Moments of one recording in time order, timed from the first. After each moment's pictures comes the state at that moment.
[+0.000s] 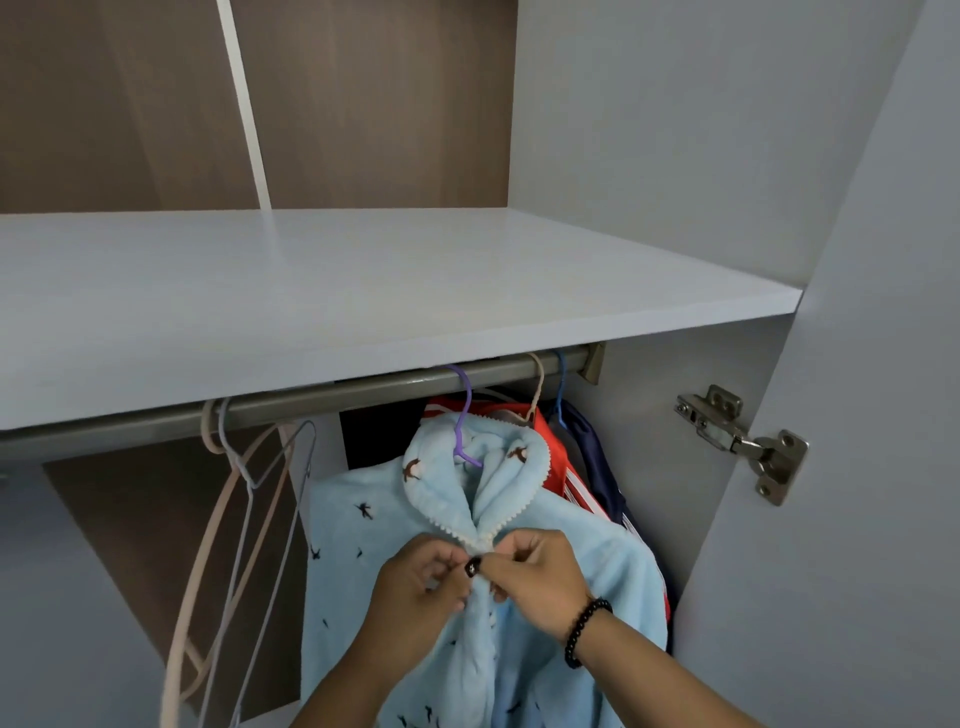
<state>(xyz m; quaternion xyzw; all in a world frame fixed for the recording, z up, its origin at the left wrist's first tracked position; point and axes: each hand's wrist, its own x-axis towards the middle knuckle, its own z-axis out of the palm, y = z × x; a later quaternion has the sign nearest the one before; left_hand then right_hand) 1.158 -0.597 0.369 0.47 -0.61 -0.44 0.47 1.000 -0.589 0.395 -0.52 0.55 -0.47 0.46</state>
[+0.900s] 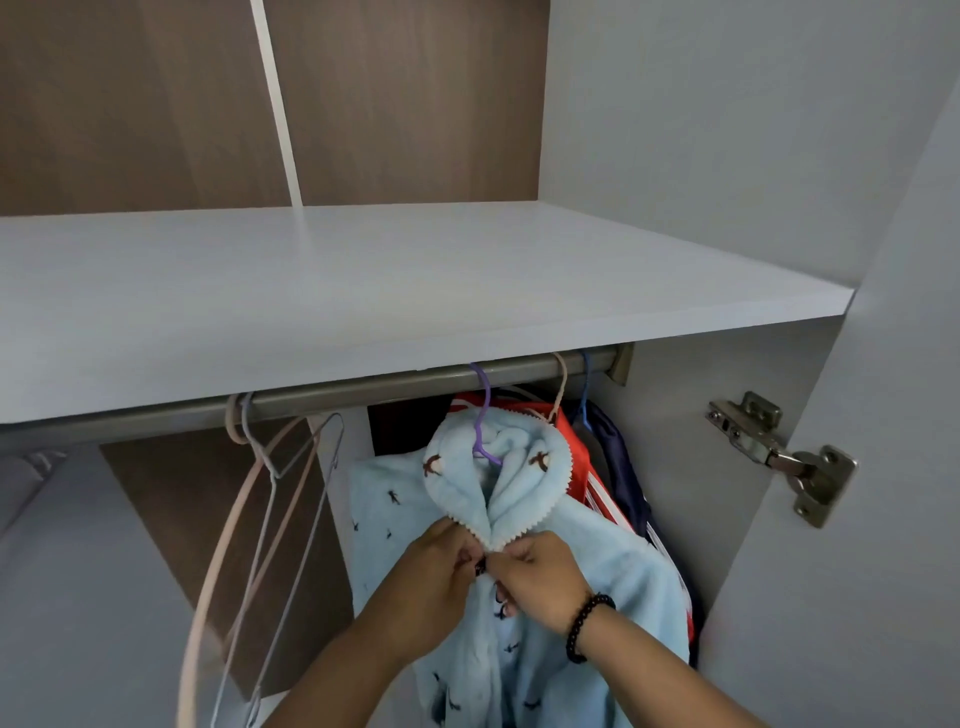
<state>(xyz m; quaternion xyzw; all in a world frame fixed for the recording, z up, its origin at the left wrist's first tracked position) 1.161 -0.606 0.385 0.45 -0.81 -0.17 0.33 1.001 -0.603 0.392 -0.55 0.56 -0.38 0.48</state>
